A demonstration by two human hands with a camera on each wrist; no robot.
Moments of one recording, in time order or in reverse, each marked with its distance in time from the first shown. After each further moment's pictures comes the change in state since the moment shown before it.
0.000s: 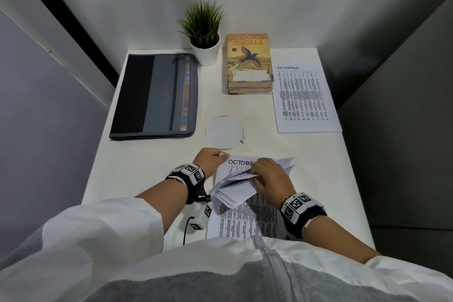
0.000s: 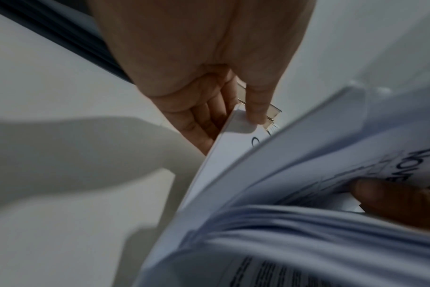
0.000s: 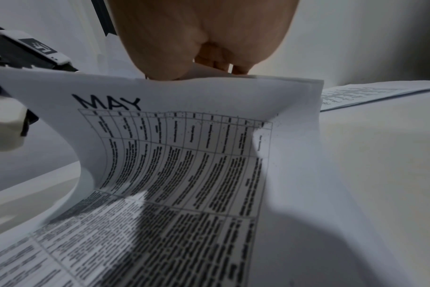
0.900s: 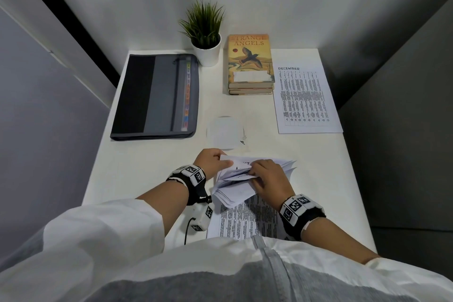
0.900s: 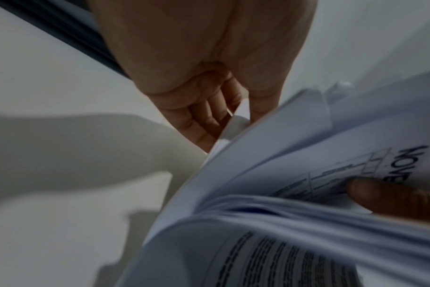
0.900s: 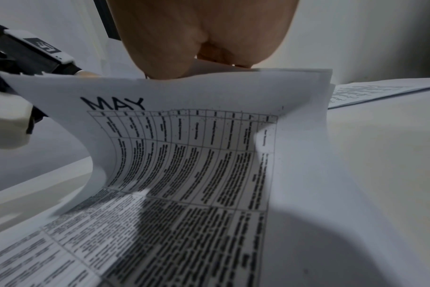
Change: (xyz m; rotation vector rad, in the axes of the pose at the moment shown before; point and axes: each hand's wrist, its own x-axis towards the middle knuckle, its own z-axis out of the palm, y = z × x) left_hand -0.002 -0.003 0.000 -0.070 -0.043 0.003; right_hand 0.000 -0.003 0.004 -0.015 0.016 -0.011
